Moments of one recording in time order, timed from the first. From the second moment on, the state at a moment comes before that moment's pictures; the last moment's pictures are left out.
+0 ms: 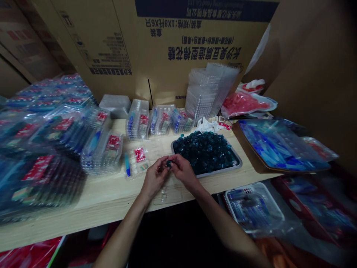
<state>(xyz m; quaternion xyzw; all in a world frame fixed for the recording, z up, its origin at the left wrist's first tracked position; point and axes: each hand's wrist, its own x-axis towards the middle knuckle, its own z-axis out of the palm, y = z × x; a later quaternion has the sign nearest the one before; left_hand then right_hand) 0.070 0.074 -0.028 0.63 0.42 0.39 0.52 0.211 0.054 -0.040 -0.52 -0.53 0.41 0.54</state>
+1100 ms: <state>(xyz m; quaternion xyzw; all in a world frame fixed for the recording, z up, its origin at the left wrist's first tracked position) 0.044 0.046 0.000 0.24 0.40 0.49 0.74 0.184 0.018 -0.018 -0.52 -0.65 0.26 0.49</state>
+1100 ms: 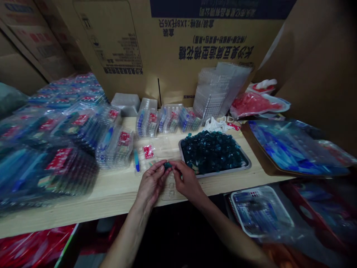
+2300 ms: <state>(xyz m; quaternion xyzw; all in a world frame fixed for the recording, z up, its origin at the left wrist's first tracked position) 0.026 0.051 -0.018 0.50 0.50 0.43 0.56 0.224 0.032 -0.016 -0.62 -0.66 0.24 0.36</state>
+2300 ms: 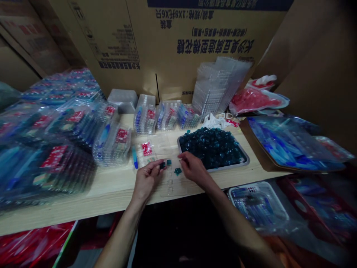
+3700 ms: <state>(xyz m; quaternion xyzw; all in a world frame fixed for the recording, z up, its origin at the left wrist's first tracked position) 0.056 0.039 -0.021 0.41 0.46 0.45 0.65 0.184 0.025 -0.046 -0.56 -0.51 0.39 0.52</state>
